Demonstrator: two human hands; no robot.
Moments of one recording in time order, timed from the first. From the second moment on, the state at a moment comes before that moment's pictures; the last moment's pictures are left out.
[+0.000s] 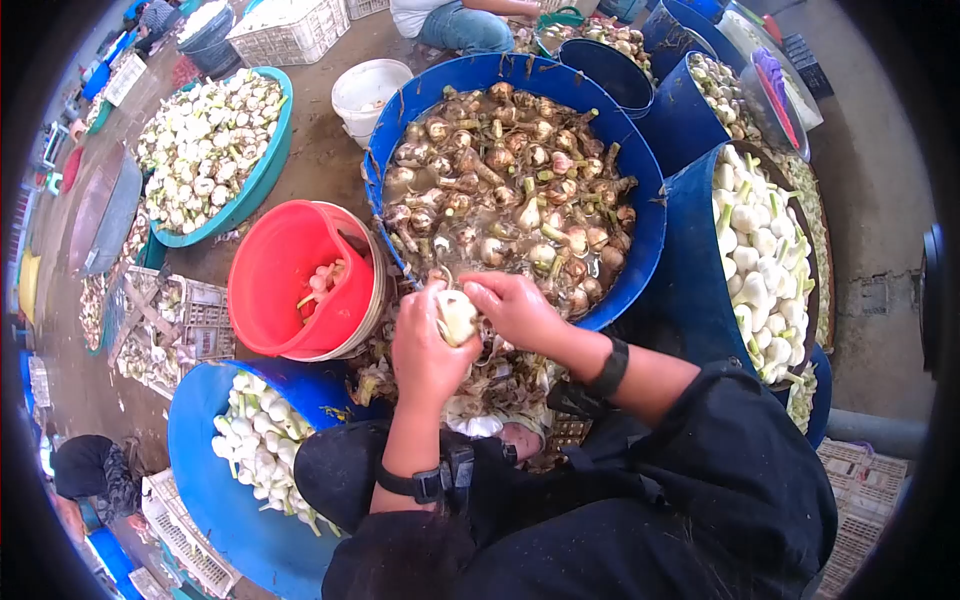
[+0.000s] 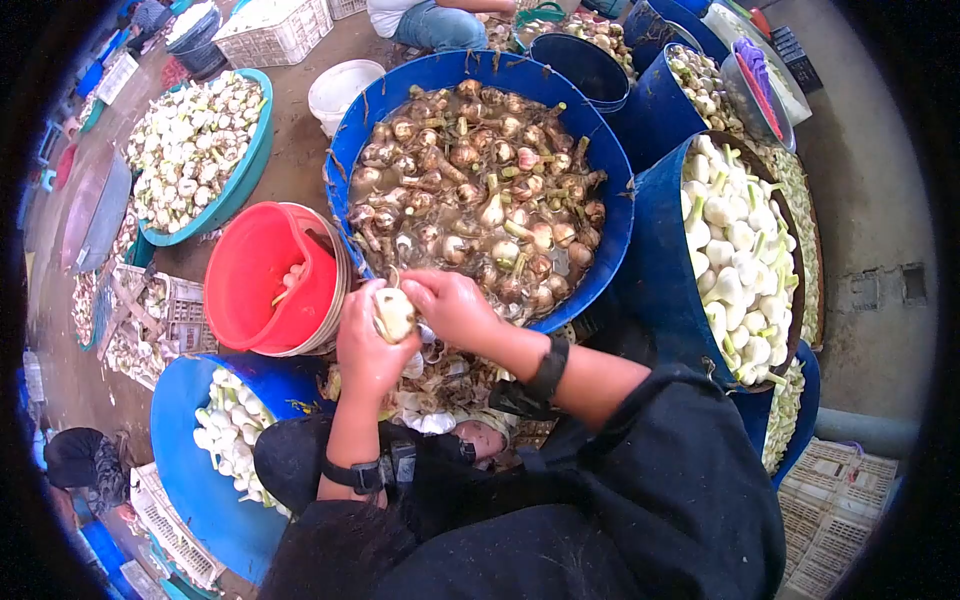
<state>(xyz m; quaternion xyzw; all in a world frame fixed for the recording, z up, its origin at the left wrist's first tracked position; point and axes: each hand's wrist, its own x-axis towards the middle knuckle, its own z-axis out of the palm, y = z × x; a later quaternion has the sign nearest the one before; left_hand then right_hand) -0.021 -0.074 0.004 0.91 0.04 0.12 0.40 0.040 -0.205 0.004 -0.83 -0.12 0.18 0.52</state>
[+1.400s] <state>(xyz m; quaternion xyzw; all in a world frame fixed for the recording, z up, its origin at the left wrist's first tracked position) -0.033 -0.037 0.013 0.57 0.04 -0.06 0.81 0.028 -0.216 0.027 -0.79 -0.29 0.28 0.47</state>
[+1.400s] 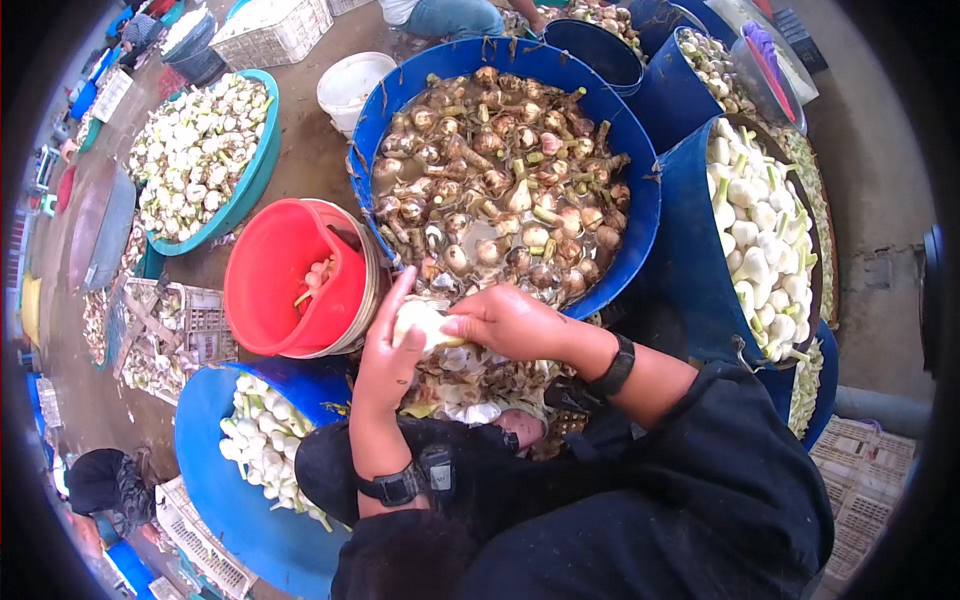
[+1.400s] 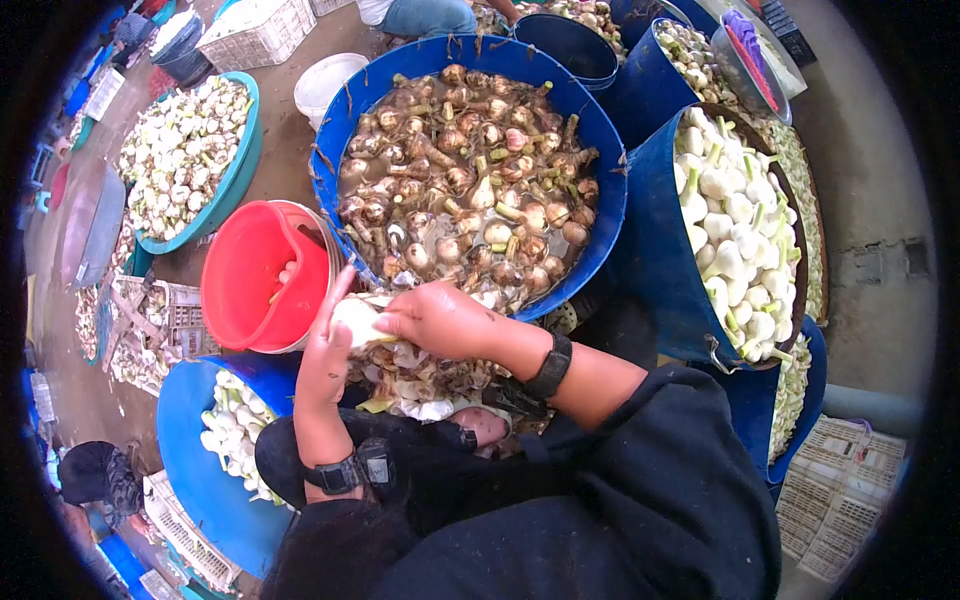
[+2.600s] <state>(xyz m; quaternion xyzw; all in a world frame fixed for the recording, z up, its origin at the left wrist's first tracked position) -0.018 -0.041 -0.001 0.86 0.19 0.26 0.40 0.157 -0.214 -0.148 -0.88 -0.18 0.44 0.05</state>
